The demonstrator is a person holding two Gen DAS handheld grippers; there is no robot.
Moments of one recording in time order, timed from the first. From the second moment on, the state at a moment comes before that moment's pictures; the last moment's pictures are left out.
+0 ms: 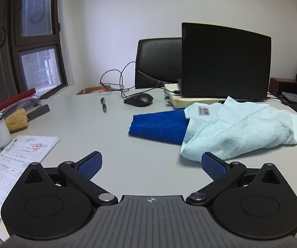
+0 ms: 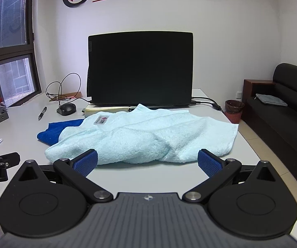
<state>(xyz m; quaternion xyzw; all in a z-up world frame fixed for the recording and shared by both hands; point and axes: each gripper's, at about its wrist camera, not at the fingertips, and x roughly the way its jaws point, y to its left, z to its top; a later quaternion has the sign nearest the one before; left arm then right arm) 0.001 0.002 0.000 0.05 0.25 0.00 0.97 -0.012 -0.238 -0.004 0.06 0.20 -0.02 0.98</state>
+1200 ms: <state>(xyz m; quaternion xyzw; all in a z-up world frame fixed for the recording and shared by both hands) 0.001 0.001 0.001 0.04 0.23 -0.03 0.97 -0.004 -0.245 -0.004 0.05 0.22 -0.03 0.97</state>
